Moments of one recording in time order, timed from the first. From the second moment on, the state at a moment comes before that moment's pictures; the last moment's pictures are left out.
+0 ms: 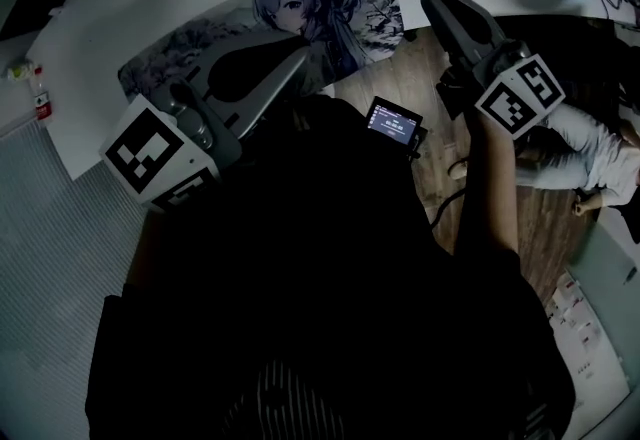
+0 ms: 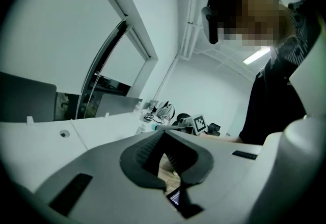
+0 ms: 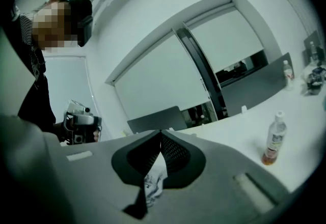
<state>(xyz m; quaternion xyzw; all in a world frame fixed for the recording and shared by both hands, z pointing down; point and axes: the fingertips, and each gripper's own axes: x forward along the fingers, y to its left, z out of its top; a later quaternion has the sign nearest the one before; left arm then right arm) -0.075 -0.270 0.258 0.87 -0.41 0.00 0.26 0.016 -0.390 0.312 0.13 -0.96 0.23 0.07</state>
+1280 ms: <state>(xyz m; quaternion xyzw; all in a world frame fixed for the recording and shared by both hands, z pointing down) -0.057 -0.249 0.289 0.83 -0.45 0.03 0.34 0.117 -0.392 0.692 0.18 -0.82 0.48 0.25</state>
